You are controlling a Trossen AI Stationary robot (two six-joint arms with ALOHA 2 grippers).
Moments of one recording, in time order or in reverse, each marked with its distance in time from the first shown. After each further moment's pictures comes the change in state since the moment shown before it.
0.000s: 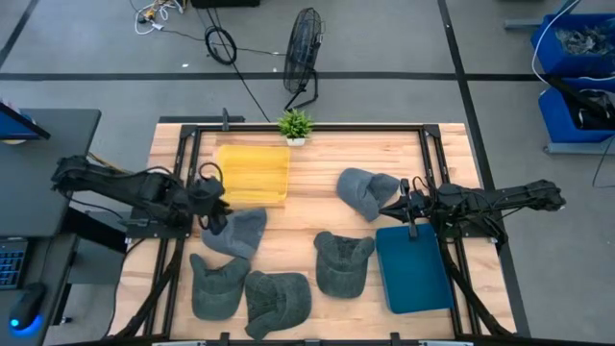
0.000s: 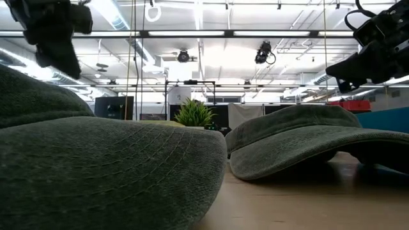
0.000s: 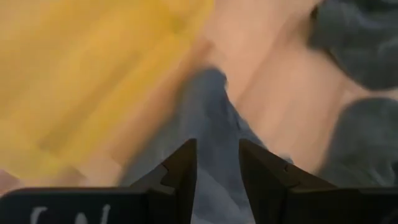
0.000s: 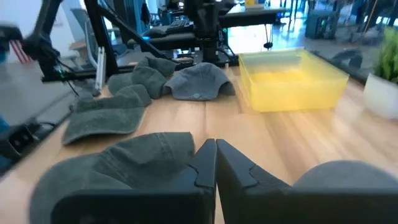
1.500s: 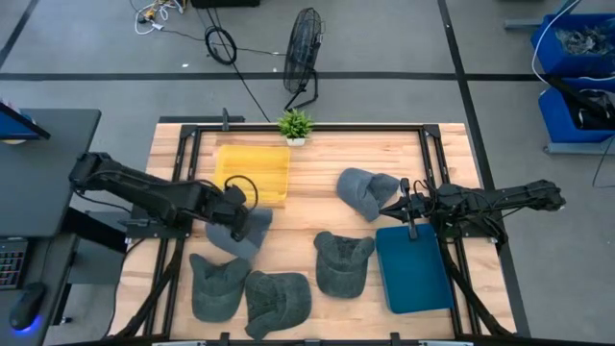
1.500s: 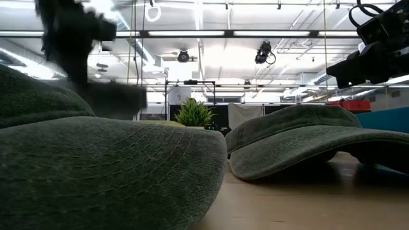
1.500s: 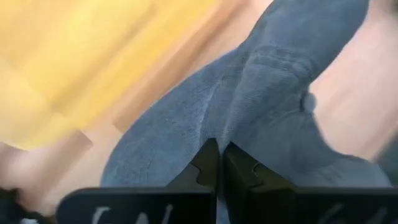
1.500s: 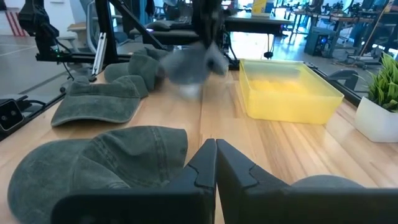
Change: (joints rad) left arm -0.002 0.396 0.233 -0.145 -0.025 -0.116; right arm 0.000 0.000 0.000 -0.002 -0.003 -0.158
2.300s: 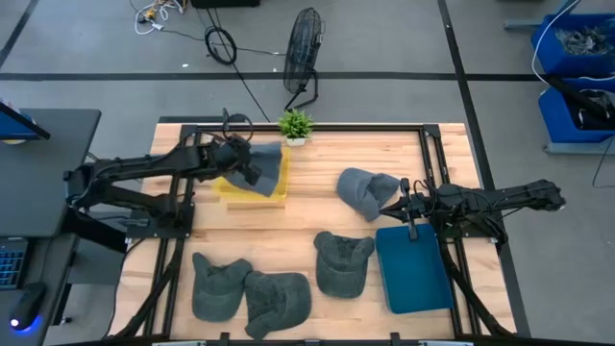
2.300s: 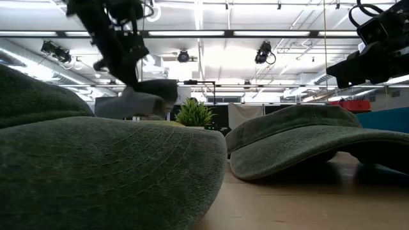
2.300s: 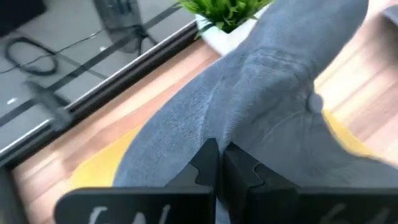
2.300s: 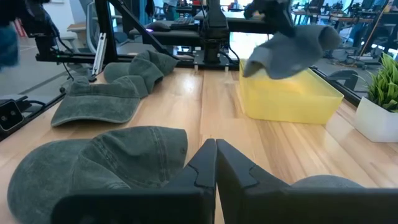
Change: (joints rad) left arm 0.579 -0.027 -0.102 0.489 -0.165 0.574; right arm 0.000 0.000 0.000 0.000 0.000 0.000
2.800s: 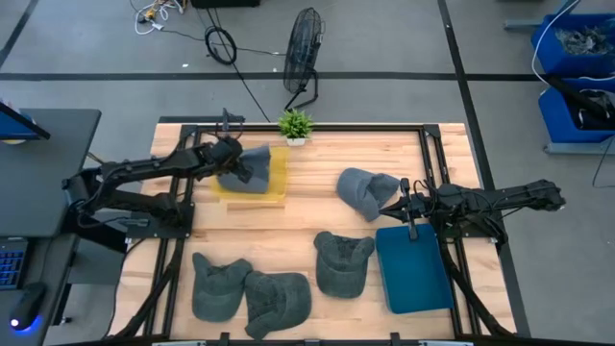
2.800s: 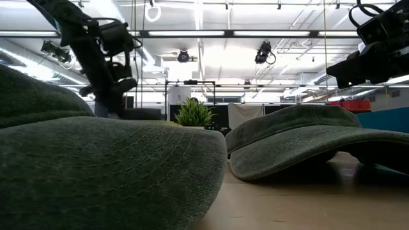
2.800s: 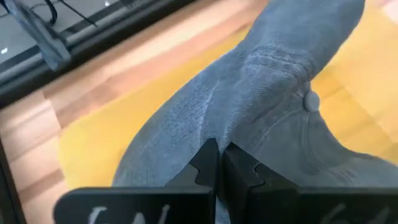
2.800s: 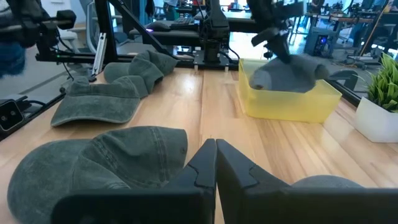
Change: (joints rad) left arm 0.179 0.000 -0.212 0.125 0.115 0.014; right arm 0.000 0.000 0.000 0.000 0.000 -0.001
